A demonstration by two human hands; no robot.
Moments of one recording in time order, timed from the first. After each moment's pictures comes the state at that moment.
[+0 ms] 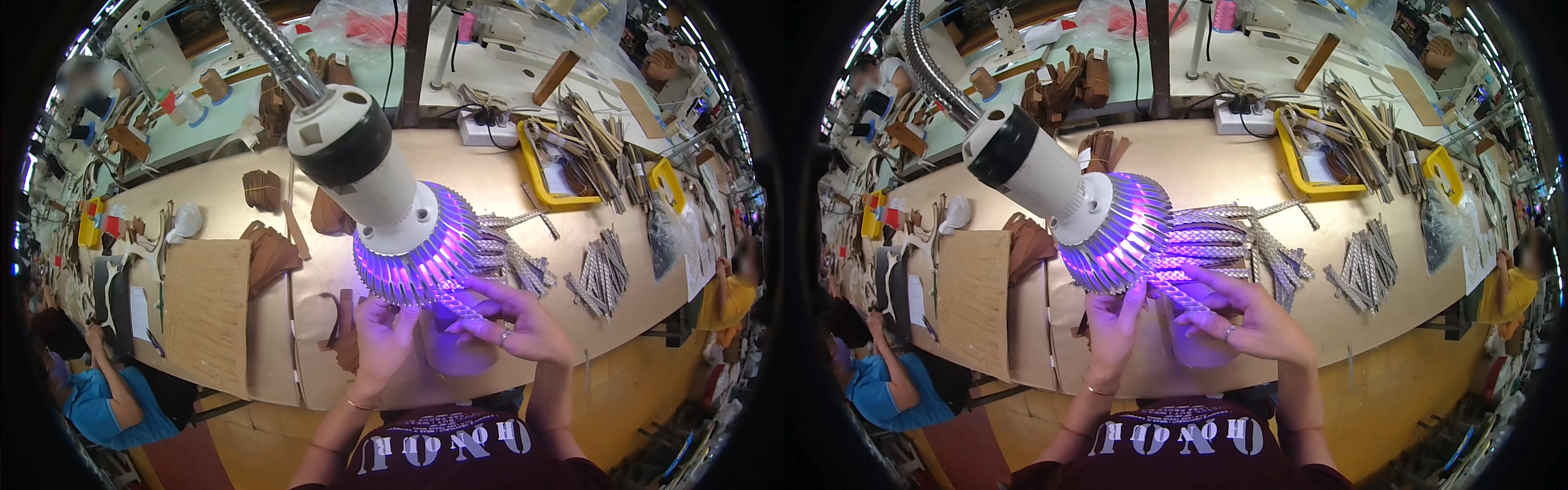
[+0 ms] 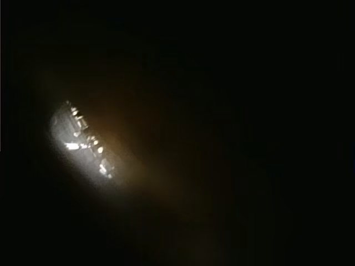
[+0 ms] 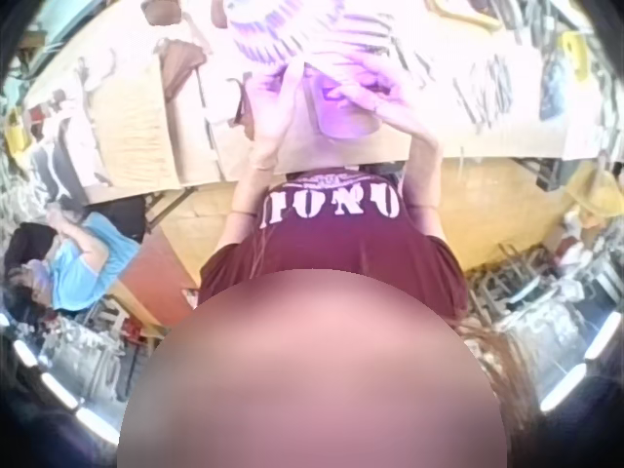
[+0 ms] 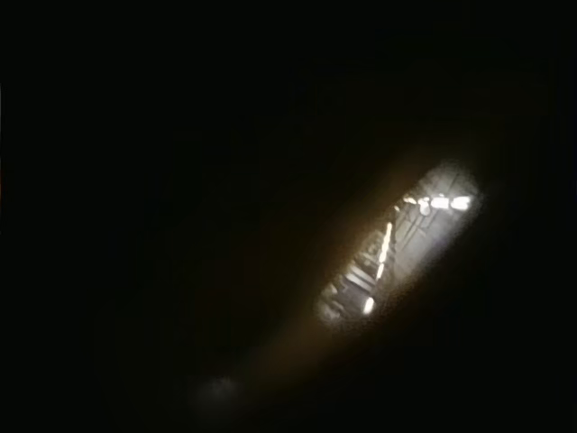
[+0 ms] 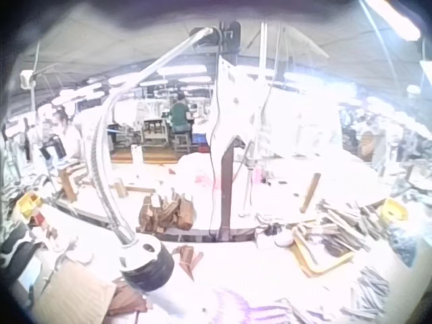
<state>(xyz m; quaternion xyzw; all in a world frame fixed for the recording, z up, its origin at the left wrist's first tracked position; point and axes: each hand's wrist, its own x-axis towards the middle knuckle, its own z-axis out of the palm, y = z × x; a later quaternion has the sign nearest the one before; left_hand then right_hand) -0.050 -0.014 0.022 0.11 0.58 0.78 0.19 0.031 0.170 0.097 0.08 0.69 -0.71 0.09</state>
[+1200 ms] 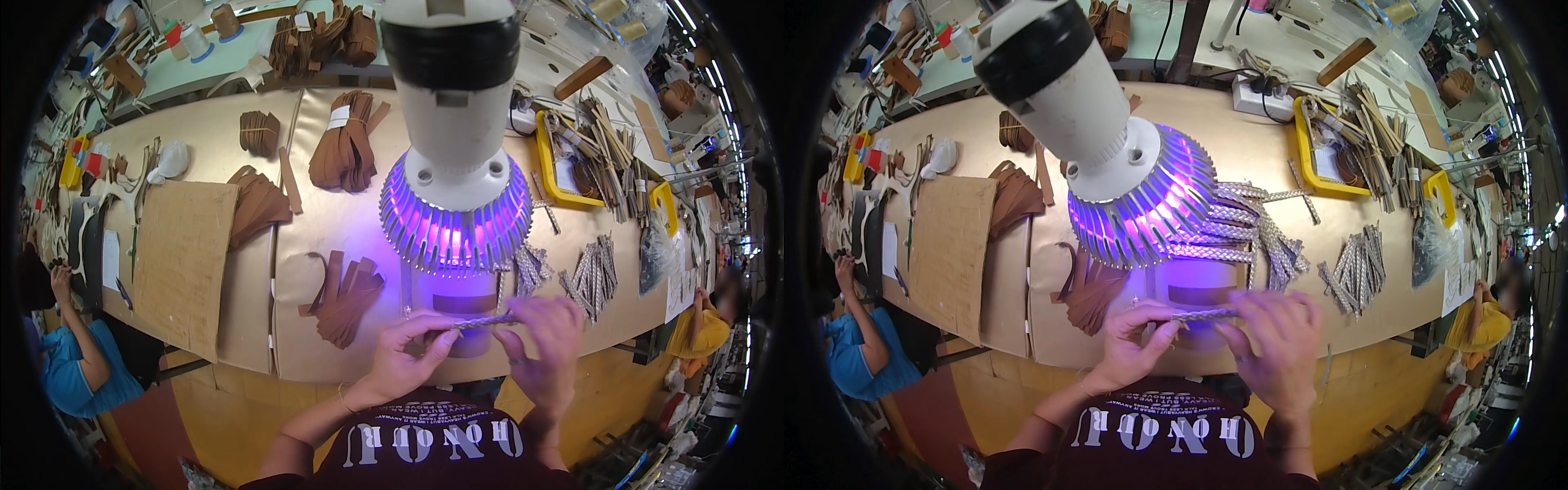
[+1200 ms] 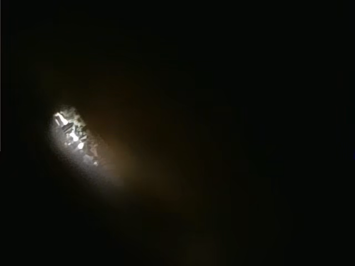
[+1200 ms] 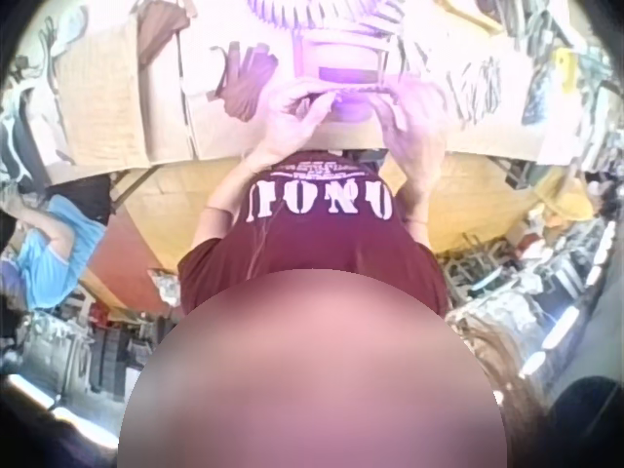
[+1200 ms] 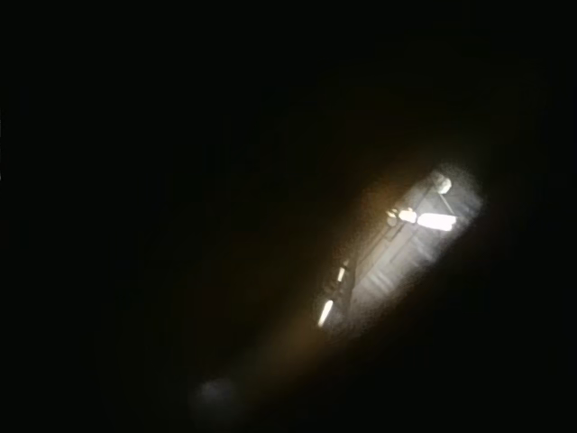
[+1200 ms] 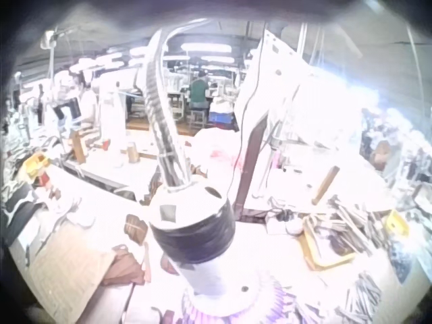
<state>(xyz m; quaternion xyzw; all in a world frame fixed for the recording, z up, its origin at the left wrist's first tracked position) 0.004 -0.023 0.013 0.18 0.58 0.77 0.21 0.080 0.154 0.106 0.06 0.97 -0.16 -0.16</state>
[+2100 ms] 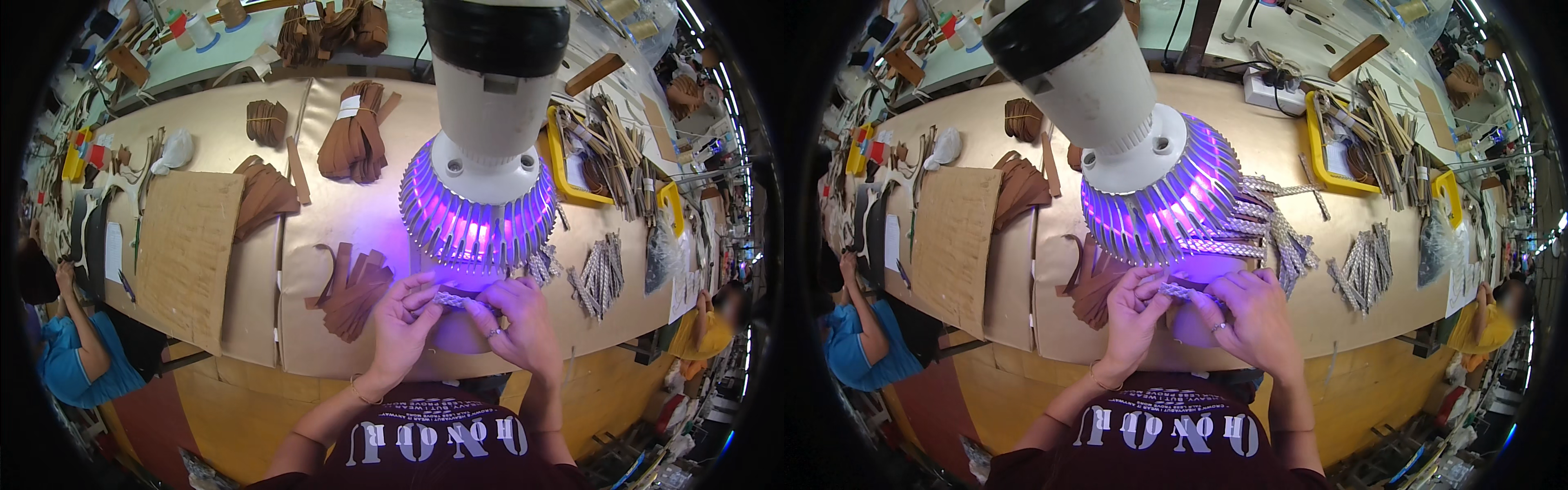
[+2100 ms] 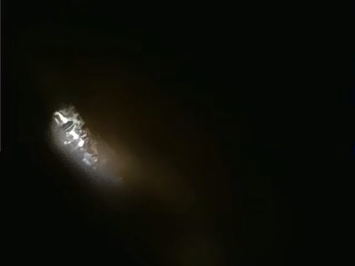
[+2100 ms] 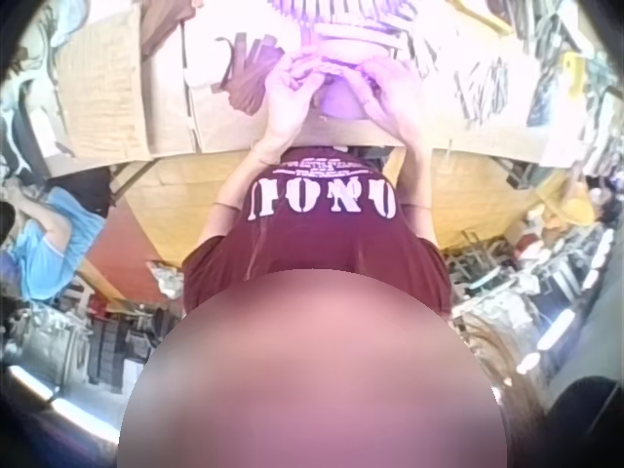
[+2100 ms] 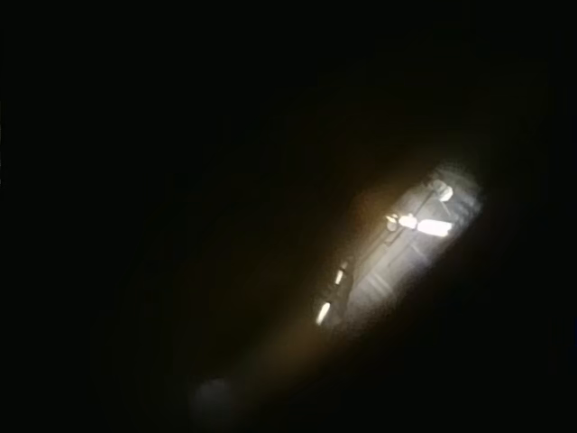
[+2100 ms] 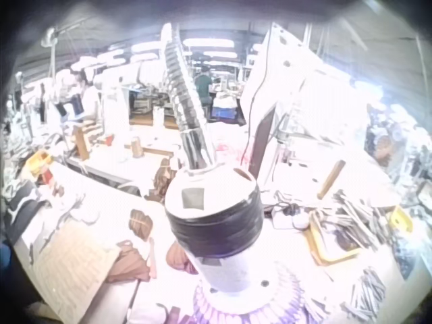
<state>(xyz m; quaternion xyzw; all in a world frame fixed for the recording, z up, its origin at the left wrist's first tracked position) 0.000 -0.015 -0.007 -0.02 0.43 0.86 0.28 0.038 0.149 0.083 0.03 0.96 -0.28 0.02</state>
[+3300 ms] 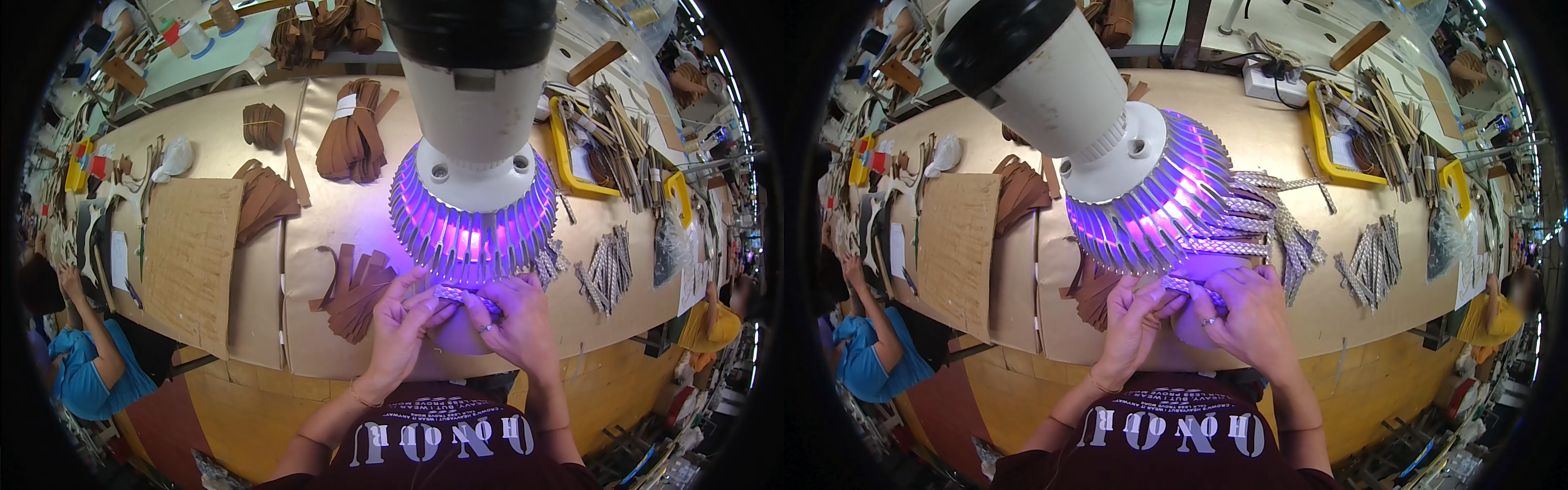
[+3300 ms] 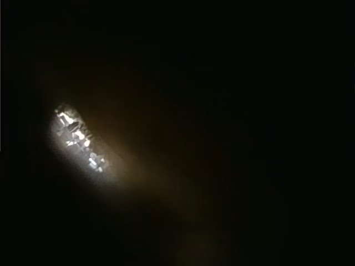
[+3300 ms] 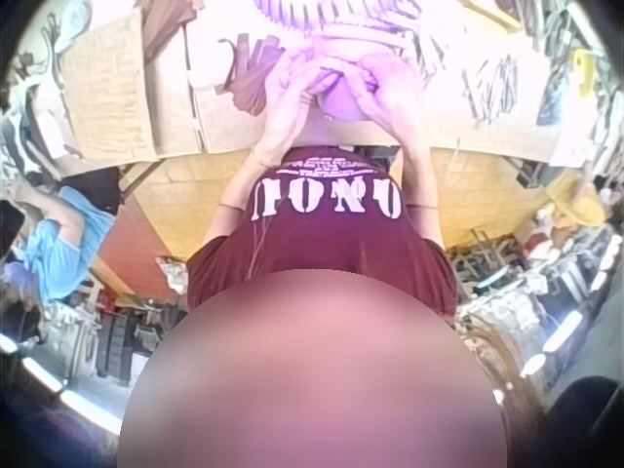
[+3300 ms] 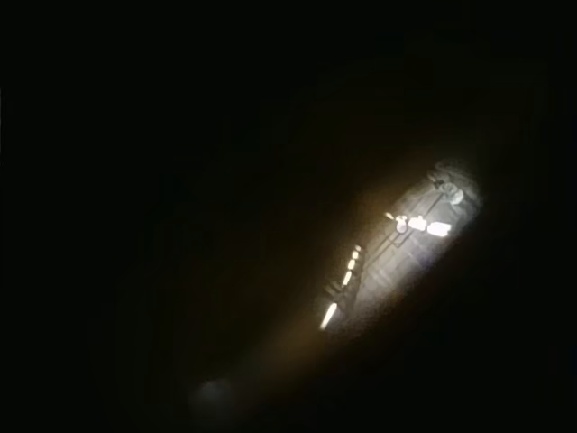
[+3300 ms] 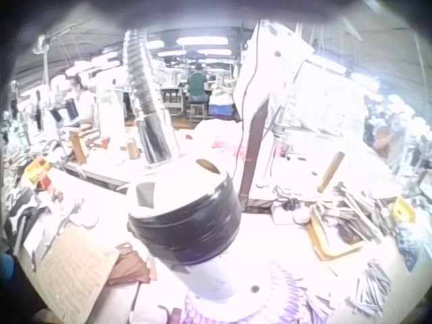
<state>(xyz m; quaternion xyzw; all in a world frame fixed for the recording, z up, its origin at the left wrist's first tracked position) -0.007 -0.020 0.000 -0.09 0.32 0.88 0.34 0.034 0.141 0.075 0.08 0.96 -0.27 0.00</state>
